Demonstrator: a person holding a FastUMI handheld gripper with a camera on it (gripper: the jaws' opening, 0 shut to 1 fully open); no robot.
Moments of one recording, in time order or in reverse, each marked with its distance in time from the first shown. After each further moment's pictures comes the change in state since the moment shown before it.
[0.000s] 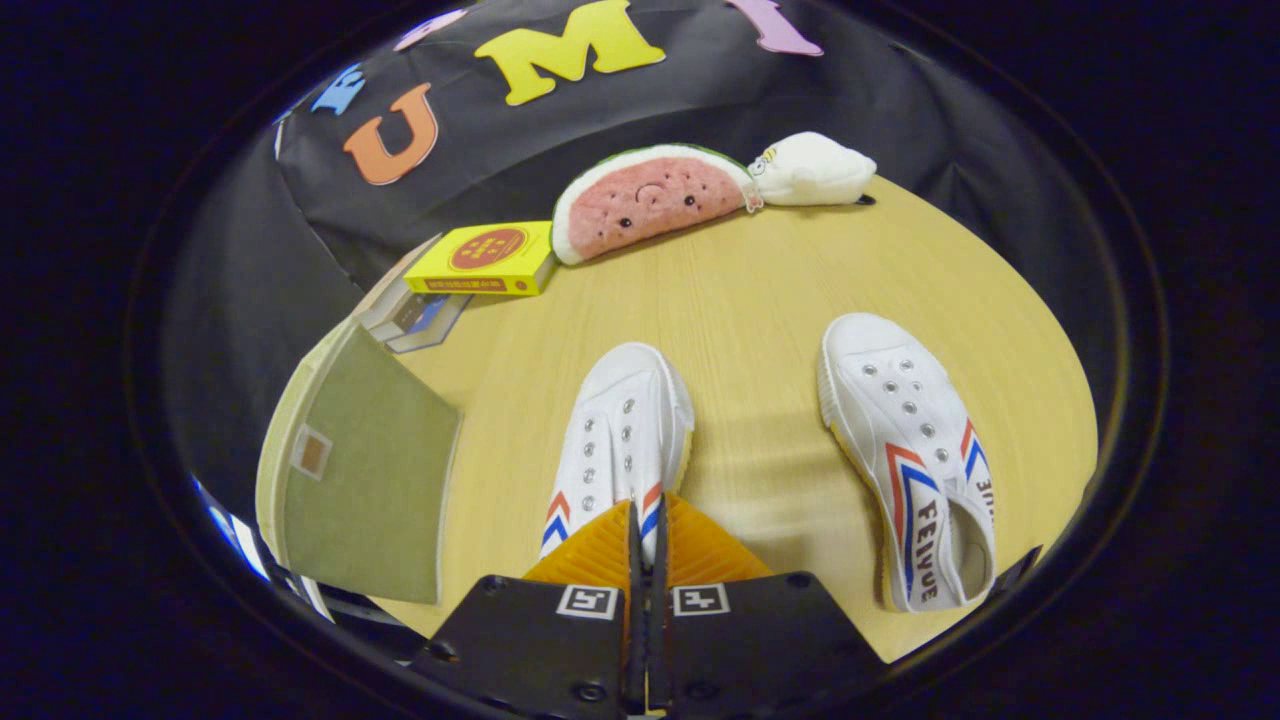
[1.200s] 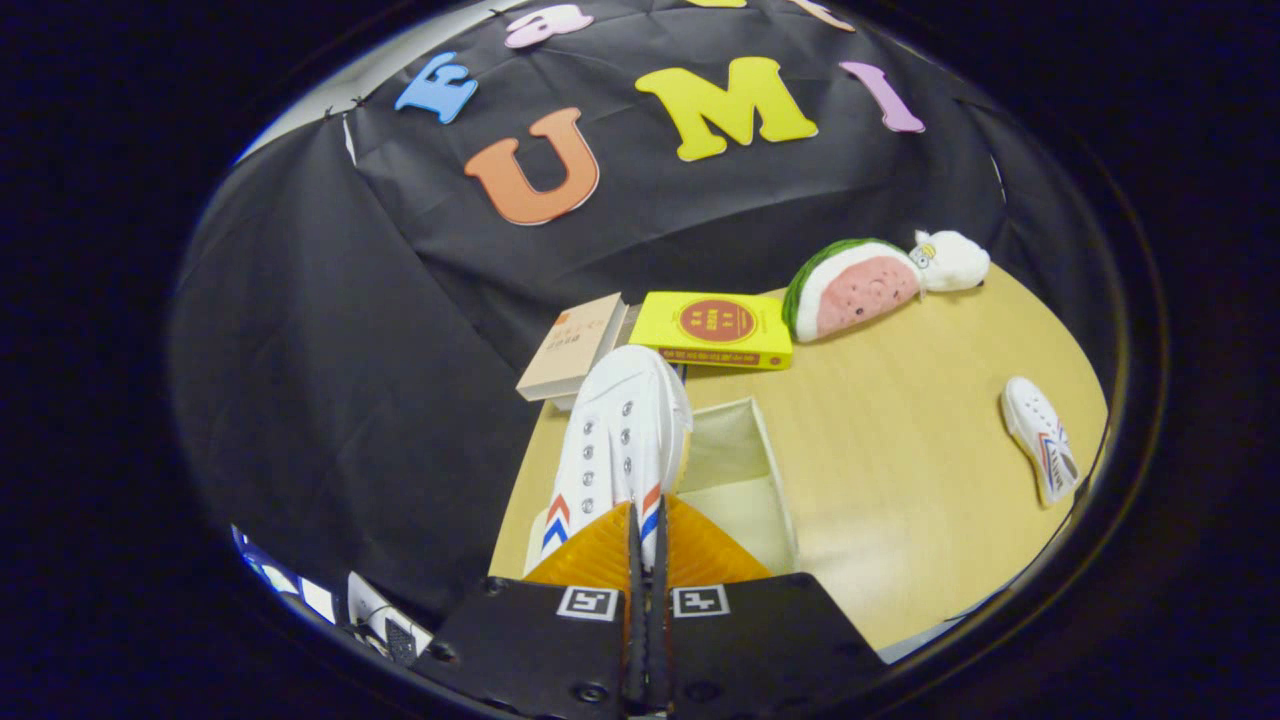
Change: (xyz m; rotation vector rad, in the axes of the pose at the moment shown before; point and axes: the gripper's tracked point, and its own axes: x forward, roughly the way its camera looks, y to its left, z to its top) arm -0.048 0.347 -0.003 -0.033 -0.133 0.121
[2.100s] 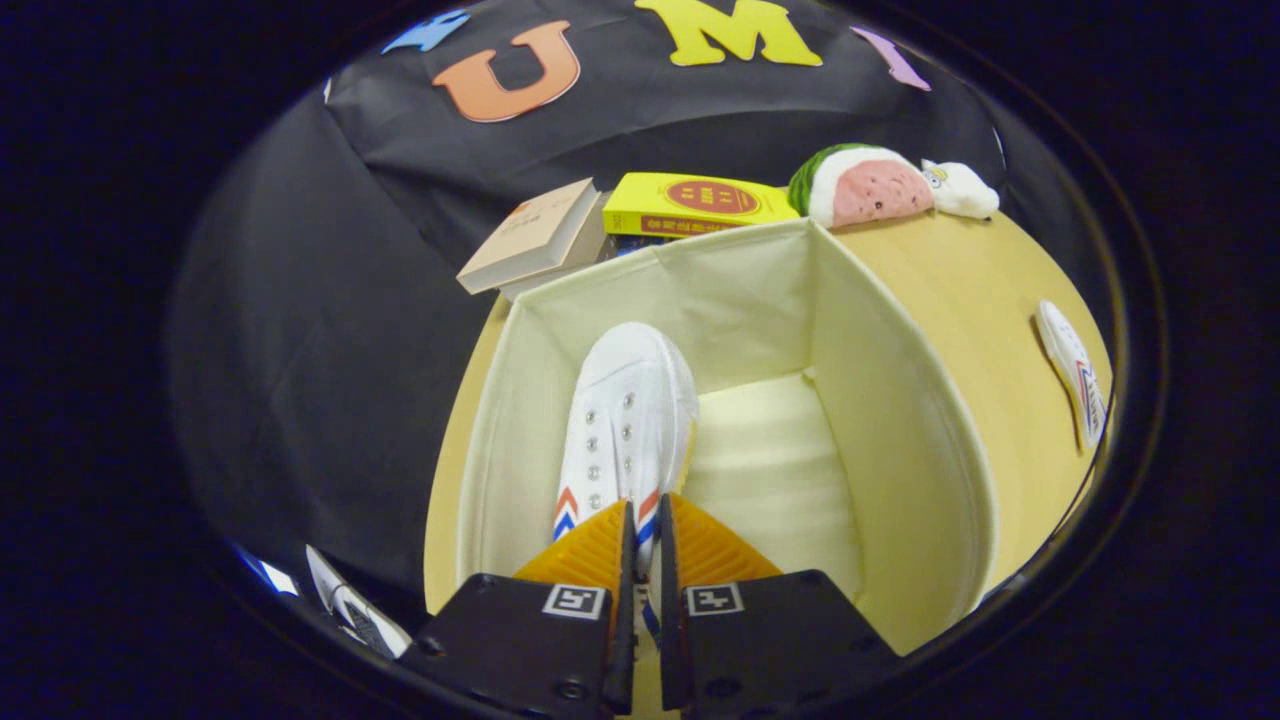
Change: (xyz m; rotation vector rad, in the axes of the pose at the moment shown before) arm 0.097 -0.003 -0.082 0.002 0.203 -0.118
